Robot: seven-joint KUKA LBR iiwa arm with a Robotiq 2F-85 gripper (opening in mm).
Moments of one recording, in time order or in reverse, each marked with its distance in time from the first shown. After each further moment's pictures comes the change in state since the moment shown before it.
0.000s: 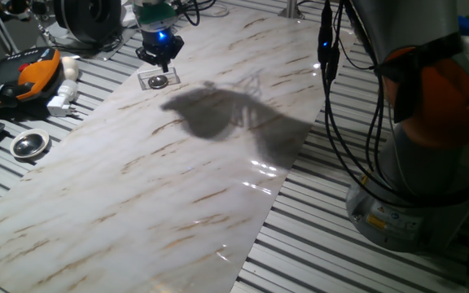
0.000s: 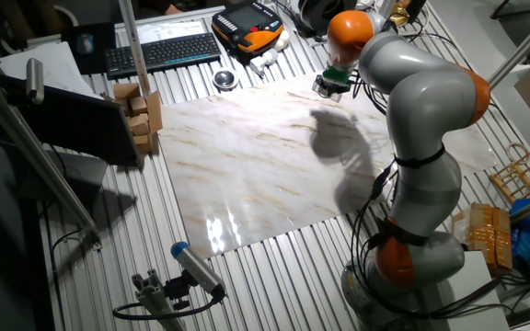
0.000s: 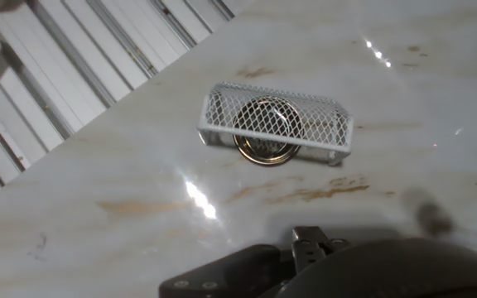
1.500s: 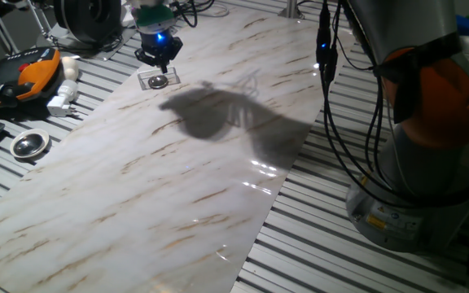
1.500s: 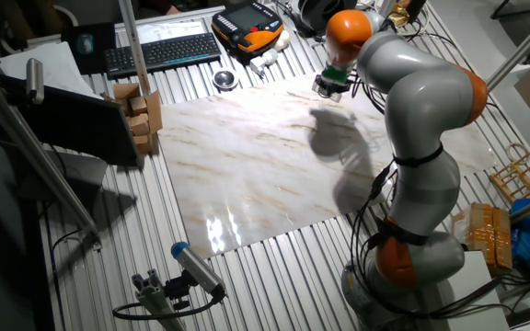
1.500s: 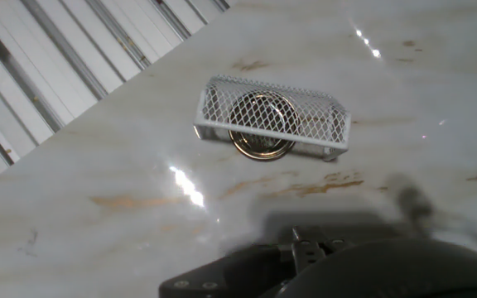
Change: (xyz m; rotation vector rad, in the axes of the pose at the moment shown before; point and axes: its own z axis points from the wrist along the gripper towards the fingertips) arm -0.004 0.003 0.011 0.010 -0.006 0.000
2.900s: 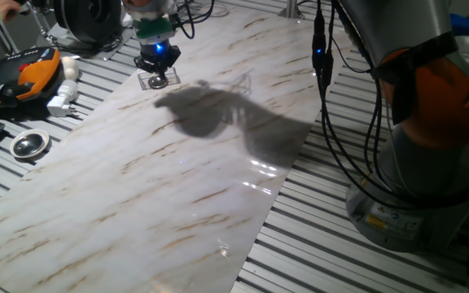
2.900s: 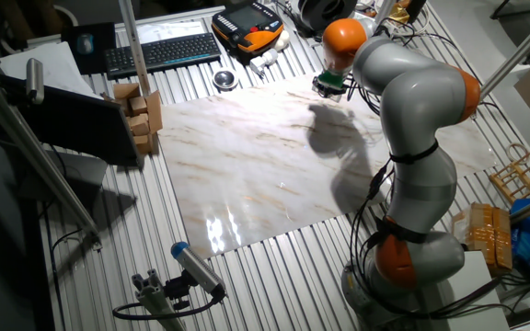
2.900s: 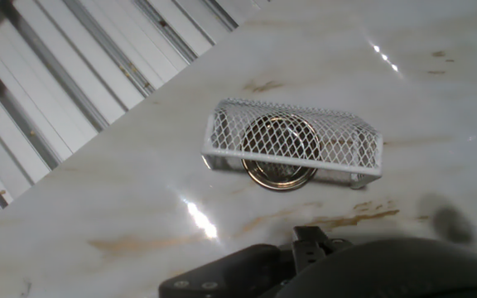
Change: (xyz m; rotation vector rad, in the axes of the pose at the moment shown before) arm -0.011 0.004 0.030 -0.016 -0.023 0.030
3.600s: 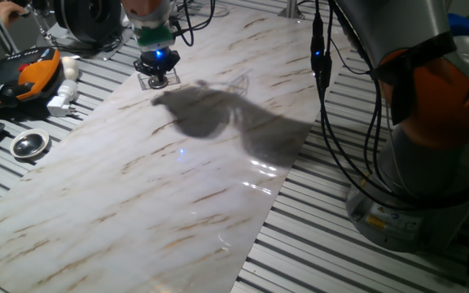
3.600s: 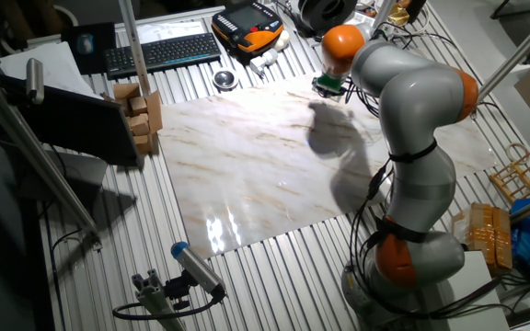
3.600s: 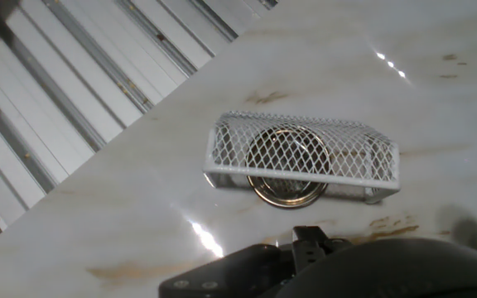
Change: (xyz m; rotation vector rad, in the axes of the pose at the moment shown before) arm -0.007 0.007 0.019 -0.016 -0.049 0.037
